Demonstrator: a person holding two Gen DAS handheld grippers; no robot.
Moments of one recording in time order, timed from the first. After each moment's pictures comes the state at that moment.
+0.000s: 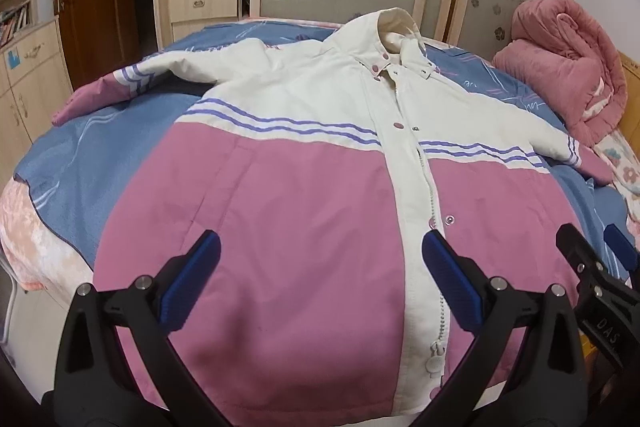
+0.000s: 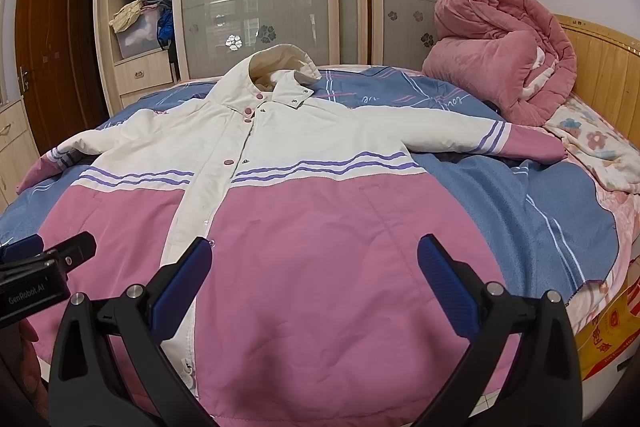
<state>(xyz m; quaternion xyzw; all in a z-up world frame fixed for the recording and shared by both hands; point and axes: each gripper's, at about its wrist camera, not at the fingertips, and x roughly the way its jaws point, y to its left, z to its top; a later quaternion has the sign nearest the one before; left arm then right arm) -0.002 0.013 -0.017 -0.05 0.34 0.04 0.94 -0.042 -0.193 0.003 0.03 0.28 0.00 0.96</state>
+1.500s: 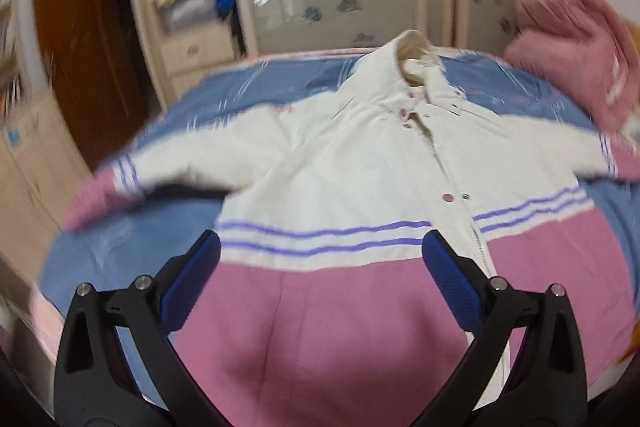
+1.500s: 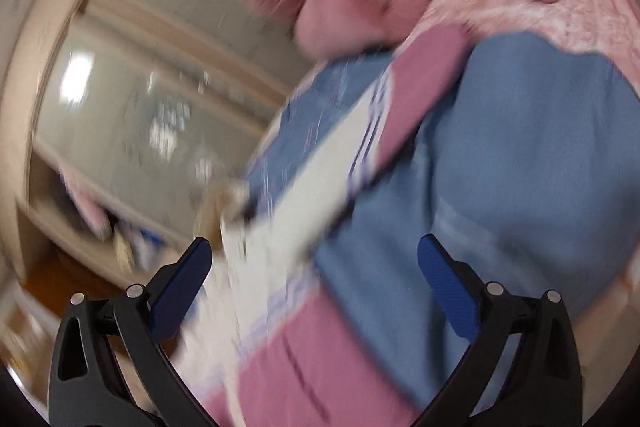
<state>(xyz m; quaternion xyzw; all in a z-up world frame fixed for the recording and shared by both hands) 0.088 0.061 0.020 0.00 0.32 0.05 0.95 0.014 -0.550 -0.003 0.53 0.20 -0.04 0.83</state>
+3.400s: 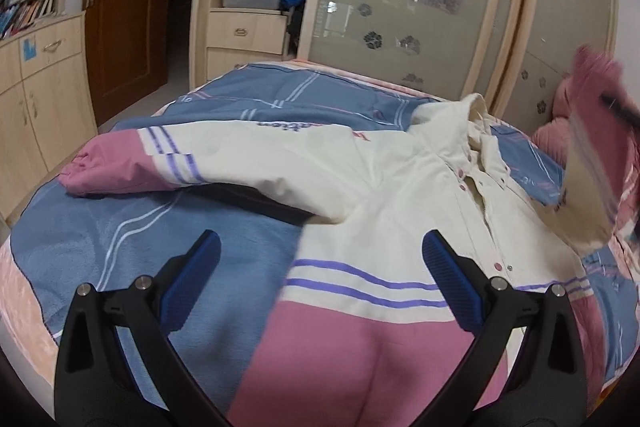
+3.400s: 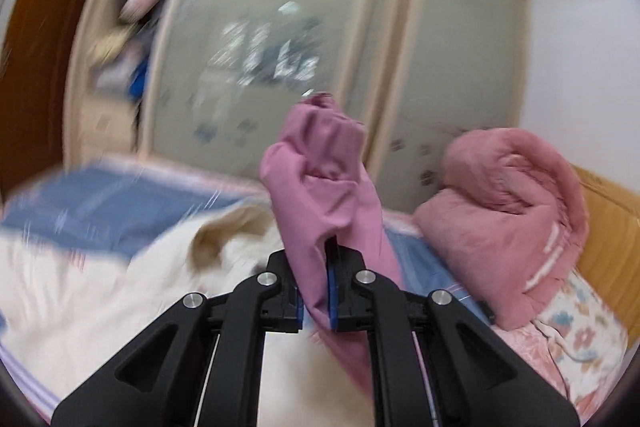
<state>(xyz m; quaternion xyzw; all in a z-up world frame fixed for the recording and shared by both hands) 0.104 0.178 0.026 -0.12 0.28 0.08 0.95 0.233 -0.141 0.132 -0.15 0.16 -0.01 0.98</state>
